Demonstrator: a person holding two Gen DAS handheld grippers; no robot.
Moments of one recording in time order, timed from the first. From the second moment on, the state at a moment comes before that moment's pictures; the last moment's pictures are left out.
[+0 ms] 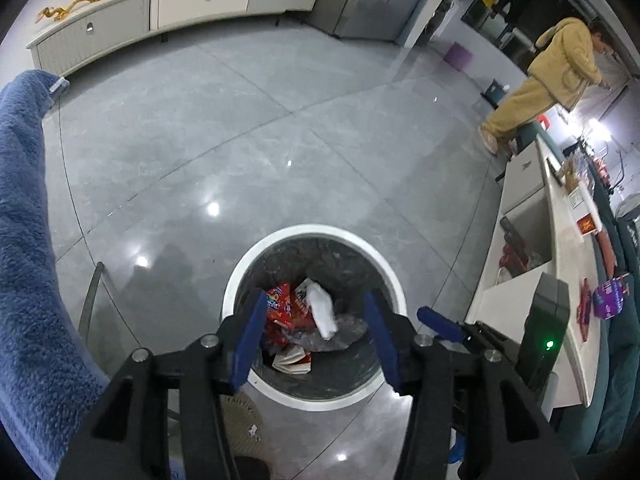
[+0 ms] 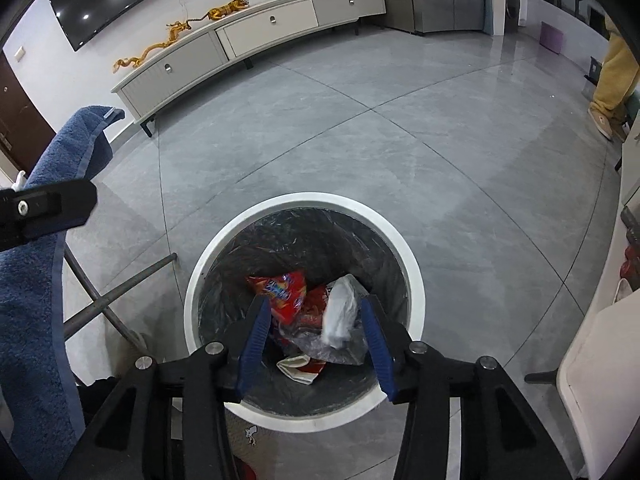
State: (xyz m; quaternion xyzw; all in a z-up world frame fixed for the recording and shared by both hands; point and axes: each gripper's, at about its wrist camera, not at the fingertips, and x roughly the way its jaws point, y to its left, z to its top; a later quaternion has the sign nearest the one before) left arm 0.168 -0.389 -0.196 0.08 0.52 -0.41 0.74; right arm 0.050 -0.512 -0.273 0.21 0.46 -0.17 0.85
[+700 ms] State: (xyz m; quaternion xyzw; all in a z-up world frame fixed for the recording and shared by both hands) left arm 0.118 -0.225 -0.078 0.05 0.40 -0.41 0.82; right arm 0.020 -0.416 -0.131 0.12 0.36 -0.14 0.91
